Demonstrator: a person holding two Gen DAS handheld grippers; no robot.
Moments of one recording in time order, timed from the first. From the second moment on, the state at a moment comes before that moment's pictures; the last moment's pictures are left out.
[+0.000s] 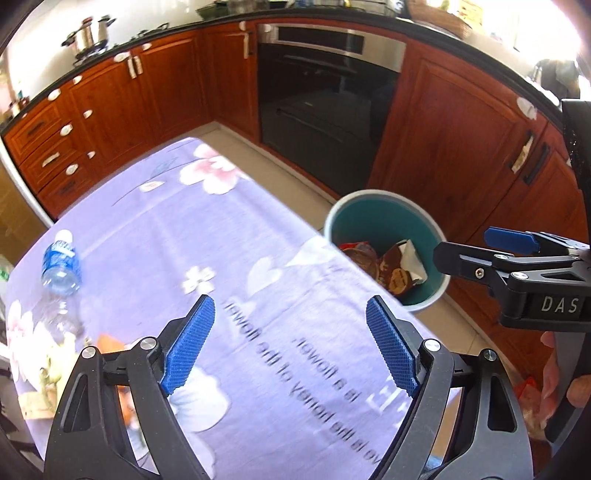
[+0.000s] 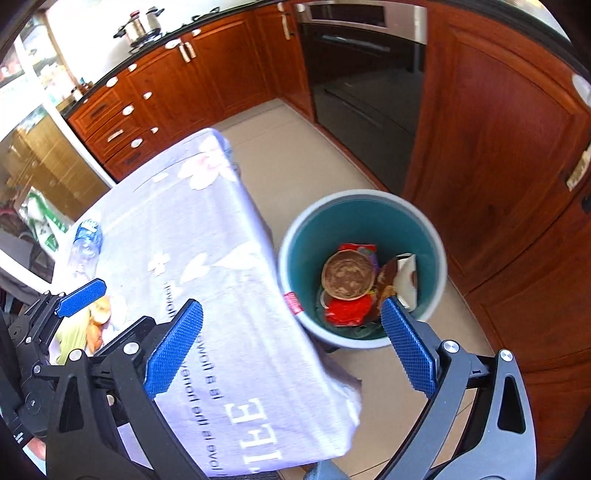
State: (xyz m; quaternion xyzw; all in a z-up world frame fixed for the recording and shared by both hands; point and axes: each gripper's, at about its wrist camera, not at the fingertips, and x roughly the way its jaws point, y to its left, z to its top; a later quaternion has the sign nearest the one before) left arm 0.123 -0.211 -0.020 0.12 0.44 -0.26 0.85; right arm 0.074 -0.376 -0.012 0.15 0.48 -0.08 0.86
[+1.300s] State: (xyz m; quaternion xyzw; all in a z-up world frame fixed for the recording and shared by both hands) left arm 0.151 0.026 -0.084 0.04 0.51 -0.15 0.85; right arm 0.142 -0.161 -0.059 0.05 0.56 0.09 0.82
